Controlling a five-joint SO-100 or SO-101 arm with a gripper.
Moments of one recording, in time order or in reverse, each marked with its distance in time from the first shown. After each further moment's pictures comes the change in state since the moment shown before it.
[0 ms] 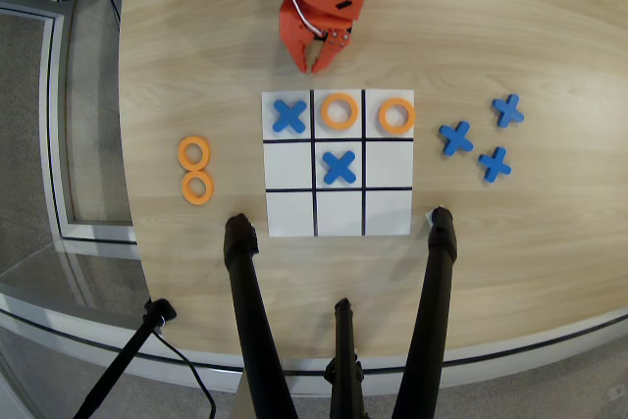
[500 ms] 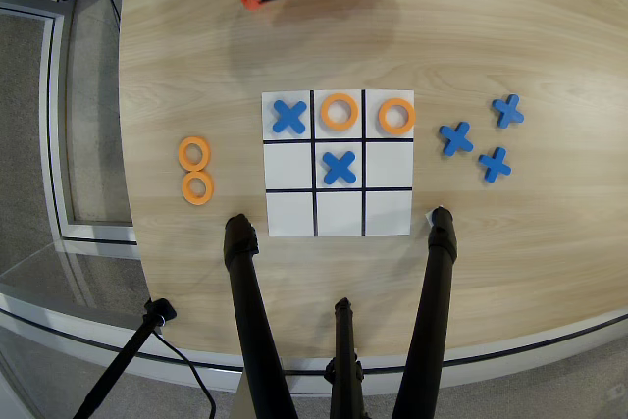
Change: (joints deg) arm 59.6 0.8 0.0 5.9 -0.2
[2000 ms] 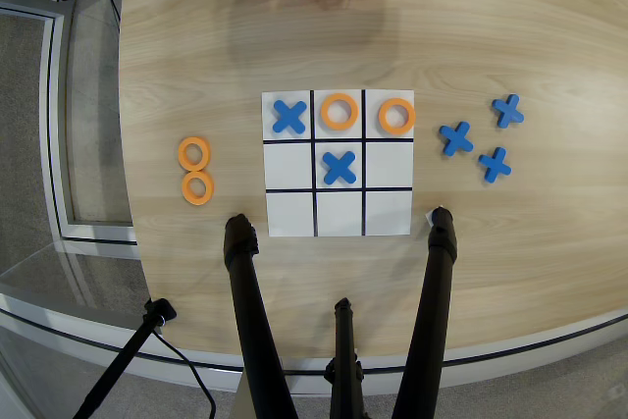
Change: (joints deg) arm 19.5 0.0 0.0 0.2 0.0
